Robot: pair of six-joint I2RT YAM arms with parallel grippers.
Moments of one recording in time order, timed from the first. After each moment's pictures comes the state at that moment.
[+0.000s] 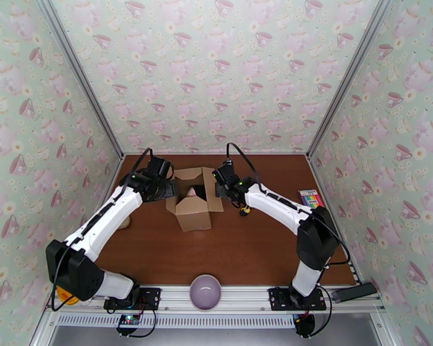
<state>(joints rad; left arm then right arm) -0.37 1.44 1.35 -0.95 -0.24 -0.52 0.73 1.78 1.48 -0.65 0.42 0.46</state>
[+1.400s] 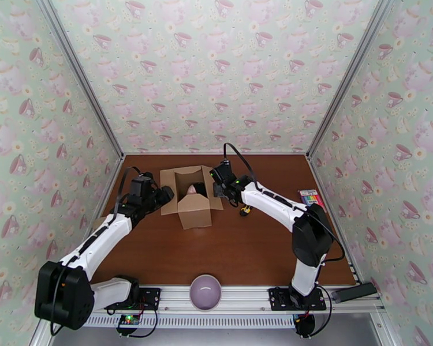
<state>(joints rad) -0.21 1.24 0.80 -0.22 0.18 -0.70 0.74 1.83 1.52 -0.68 0.41 0.46</state>
